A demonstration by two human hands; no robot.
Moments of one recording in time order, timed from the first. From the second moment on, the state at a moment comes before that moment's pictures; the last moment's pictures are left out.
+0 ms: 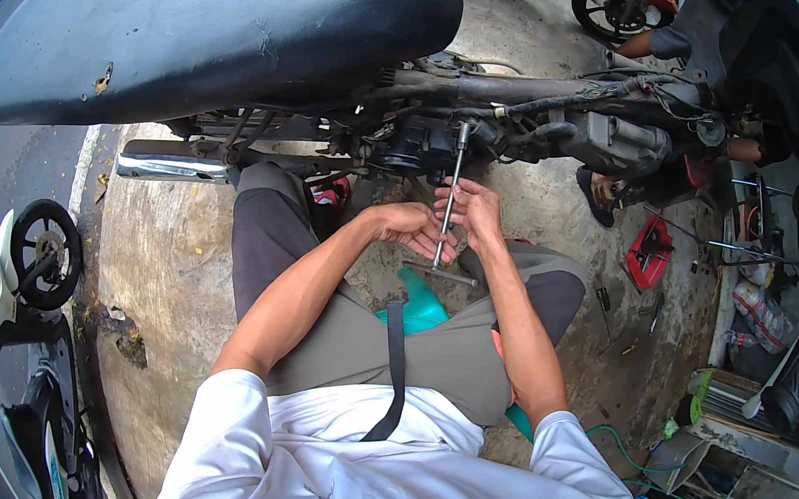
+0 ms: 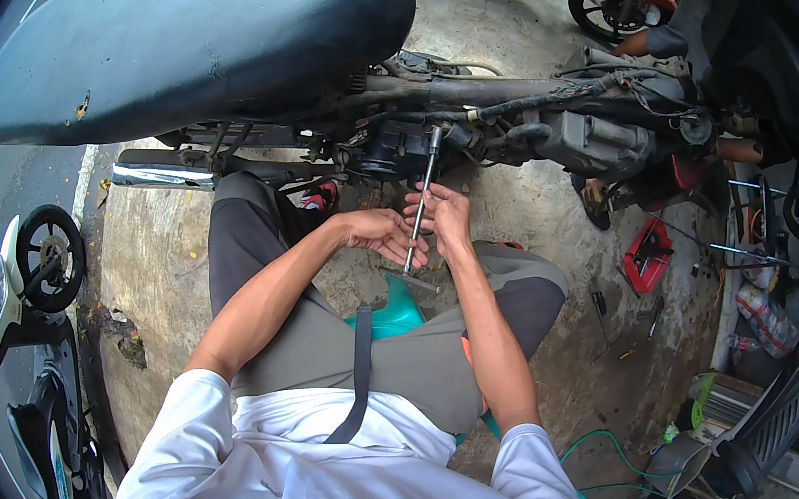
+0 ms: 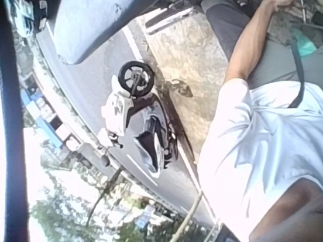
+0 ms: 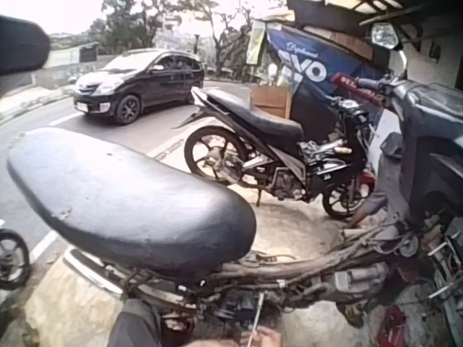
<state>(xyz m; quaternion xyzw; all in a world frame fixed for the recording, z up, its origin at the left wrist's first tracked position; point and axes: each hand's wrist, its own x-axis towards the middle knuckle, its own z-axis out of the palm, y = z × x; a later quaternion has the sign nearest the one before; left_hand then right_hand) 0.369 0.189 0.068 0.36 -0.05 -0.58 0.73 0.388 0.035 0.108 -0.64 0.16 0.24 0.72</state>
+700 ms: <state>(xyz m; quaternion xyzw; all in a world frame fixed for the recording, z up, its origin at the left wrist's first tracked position) 0.360 0.178 0.083 0.48 -0.07 -0.51 0.71 0.390 0.038 0.107 -0.68 0.16 0.18 0.69</state>
